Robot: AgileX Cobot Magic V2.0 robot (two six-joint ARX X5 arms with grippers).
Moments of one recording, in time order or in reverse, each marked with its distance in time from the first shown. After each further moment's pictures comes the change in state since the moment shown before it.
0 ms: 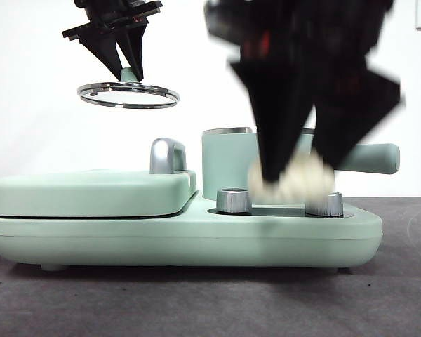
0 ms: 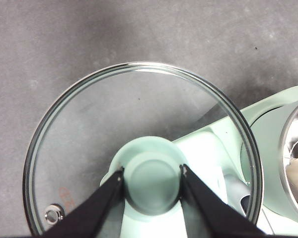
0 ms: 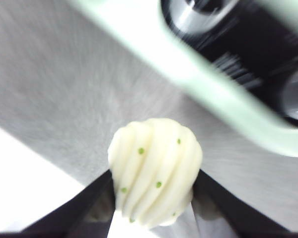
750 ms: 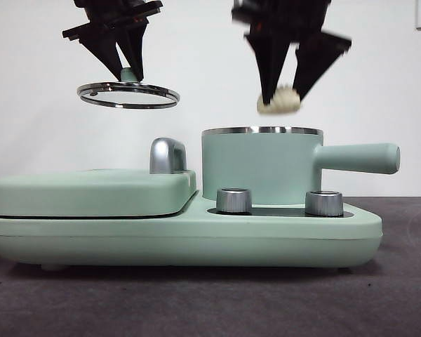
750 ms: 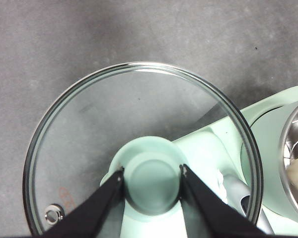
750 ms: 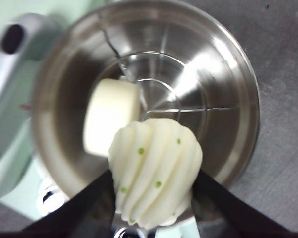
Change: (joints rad) left arm 0.000 0.000 0.000 0.000 0.000 0.000; right arm -0.380 0.437 0.735 -0.232 0.013 -0.271
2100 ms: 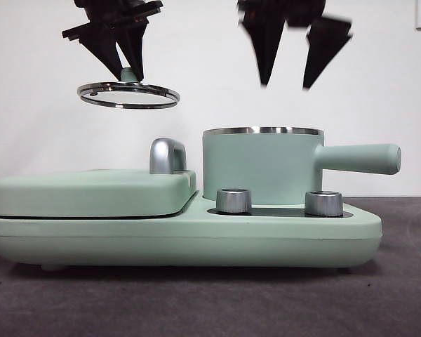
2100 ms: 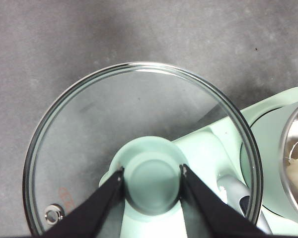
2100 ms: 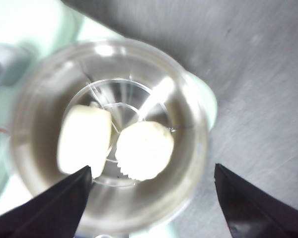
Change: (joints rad) left arm -0.002 0.000 0.000 0.000 0.000 -0.008; right arm -0.018 0.036 0.201 -0.101 0.075 -0.037
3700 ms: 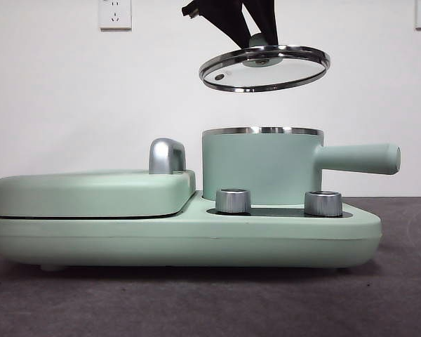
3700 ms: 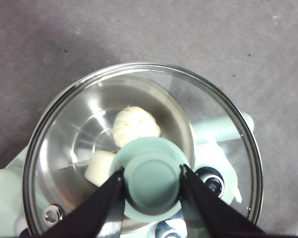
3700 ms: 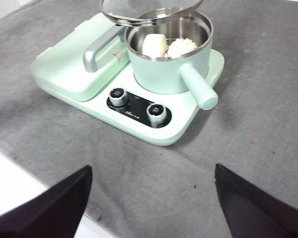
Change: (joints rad) left arm -0.433 0.000 0.000 0.025 0.037 -0.011; right arm 0.008 -1.656 -1.139 0.145 -0.155 0.053
